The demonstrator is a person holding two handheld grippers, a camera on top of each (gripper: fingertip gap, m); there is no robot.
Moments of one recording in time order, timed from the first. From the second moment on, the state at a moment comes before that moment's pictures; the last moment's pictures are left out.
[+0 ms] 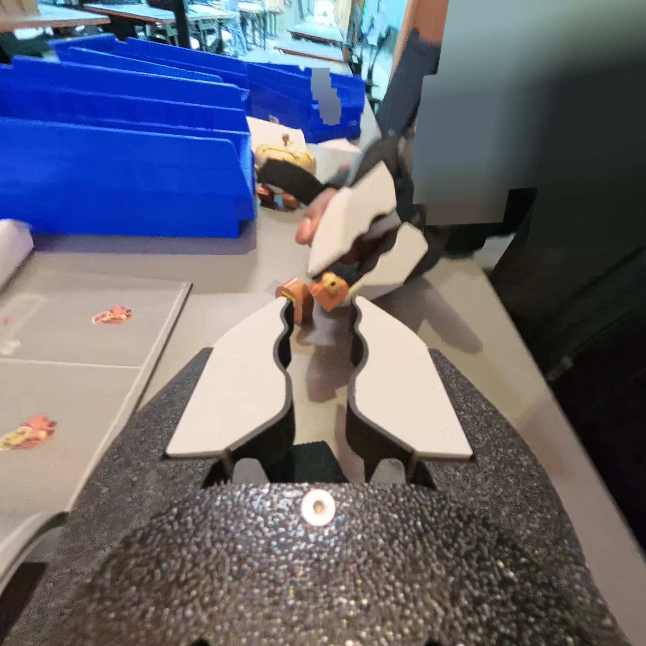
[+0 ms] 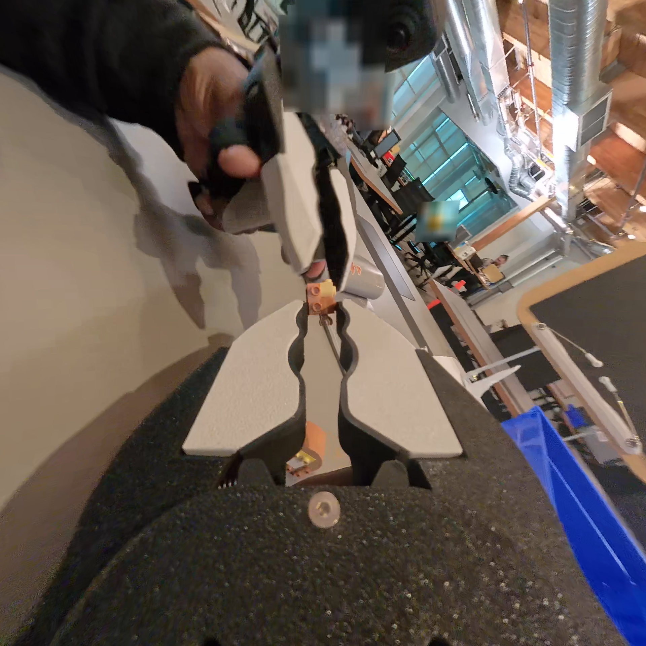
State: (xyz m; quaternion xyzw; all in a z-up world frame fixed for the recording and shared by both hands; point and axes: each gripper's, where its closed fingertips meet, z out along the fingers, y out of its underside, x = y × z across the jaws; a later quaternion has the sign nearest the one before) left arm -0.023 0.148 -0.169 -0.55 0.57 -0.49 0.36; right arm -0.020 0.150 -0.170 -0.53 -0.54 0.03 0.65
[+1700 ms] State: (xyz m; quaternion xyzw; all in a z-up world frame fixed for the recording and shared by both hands) left arm -0.033 0.176 -0.241 -0.58 0.69 -0.20 0.38; right arm -0.013 0.160 -0.200 -0.58 -0.55 0.01 0.59
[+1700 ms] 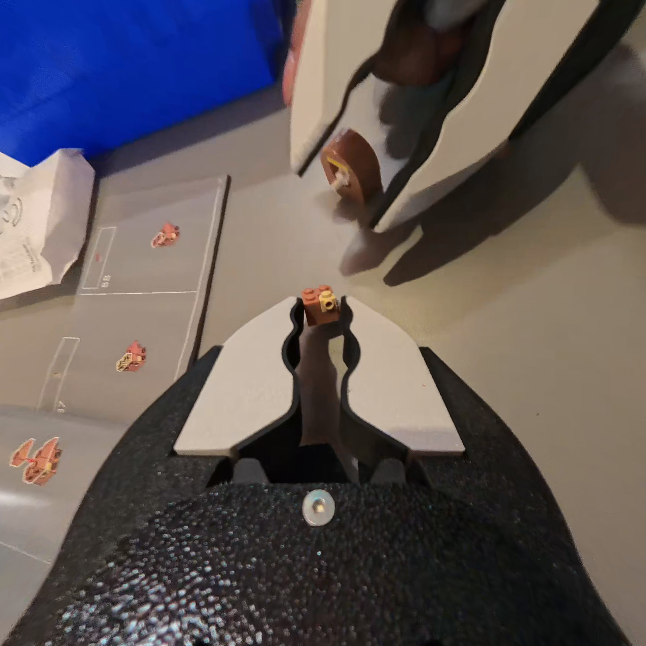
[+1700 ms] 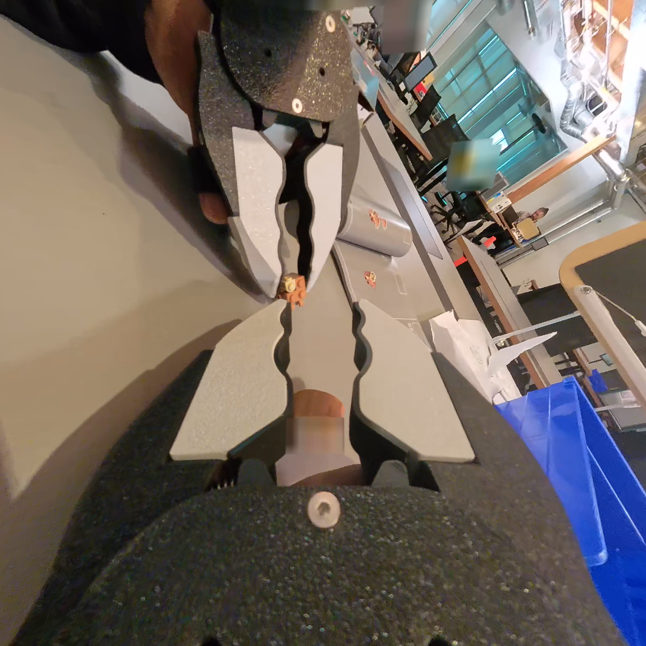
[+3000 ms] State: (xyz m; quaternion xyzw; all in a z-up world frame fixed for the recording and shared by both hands) left arm -0.060 0.183 -0.205 -0.48 0.69 -0.31 0.45; right arm 0.014 0.181 -0.168 -0.63 -0.42 0.13 0.64
